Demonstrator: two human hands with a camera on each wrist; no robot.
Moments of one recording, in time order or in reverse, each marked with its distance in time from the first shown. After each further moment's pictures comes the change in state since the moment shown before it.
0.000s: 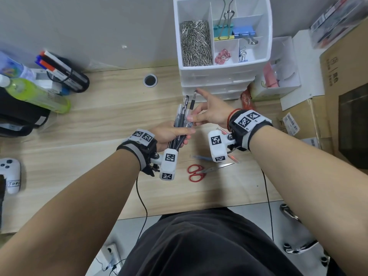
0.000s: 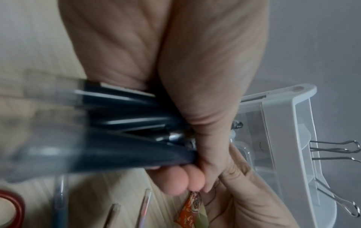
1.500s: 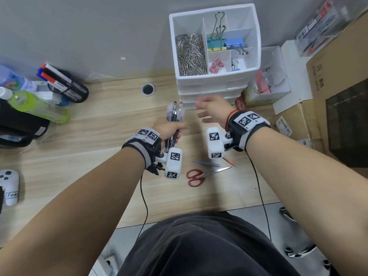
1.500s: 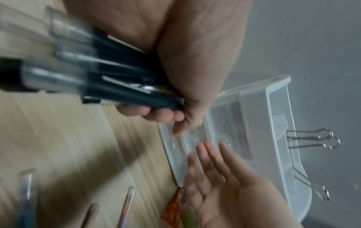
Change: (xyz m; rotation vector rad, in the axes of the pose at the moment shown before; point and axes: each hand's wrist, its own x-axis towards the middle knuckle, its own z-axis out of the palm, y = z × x) left_hand 0.015 0.015 -0.007 0.015 0.353 0.021; right_hand 0.004 -0.015 -0.010 0.007 0.317 0.122
